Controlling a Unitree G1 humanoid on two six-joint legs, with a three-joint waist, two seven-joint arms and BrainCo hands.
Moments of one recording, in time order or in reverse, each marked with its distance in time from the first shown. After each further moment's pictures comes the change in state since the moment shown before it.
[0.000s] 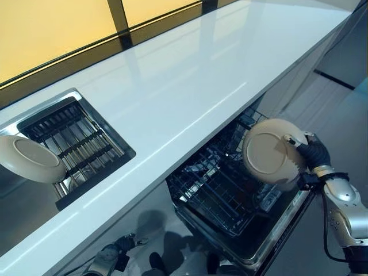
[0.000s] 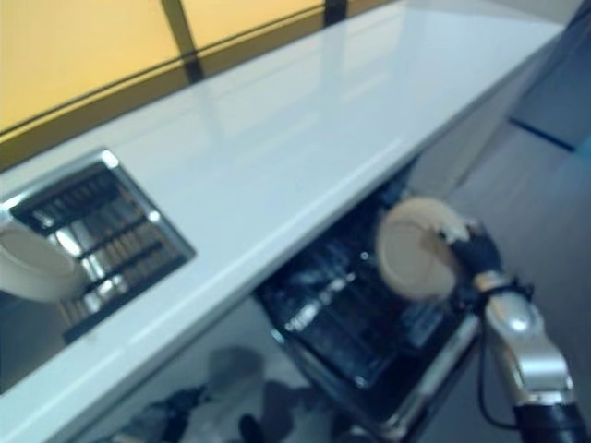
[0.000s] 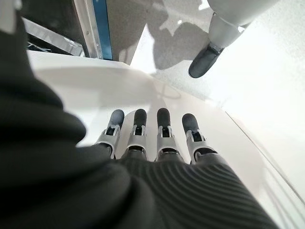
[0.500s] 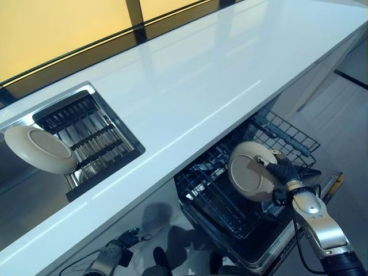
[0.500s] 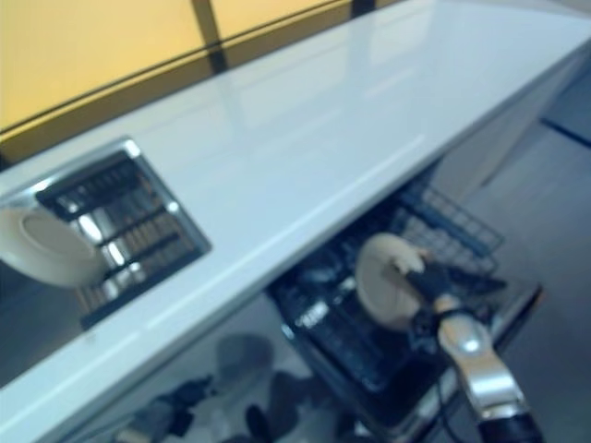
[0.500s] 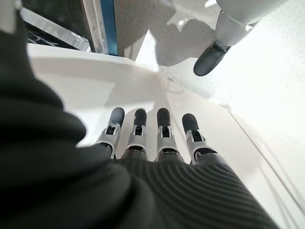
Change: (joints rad) left arm 0.013 -0.006 -0.001 -0.095 0.017 0.026 0.012; right arm 0.019 0.105 0.178 0.038 -0.229 -0.033 -0.105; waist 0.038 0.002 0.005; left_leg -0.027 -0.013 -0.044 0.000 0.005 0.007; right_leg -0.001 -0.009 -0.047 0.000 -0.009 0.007
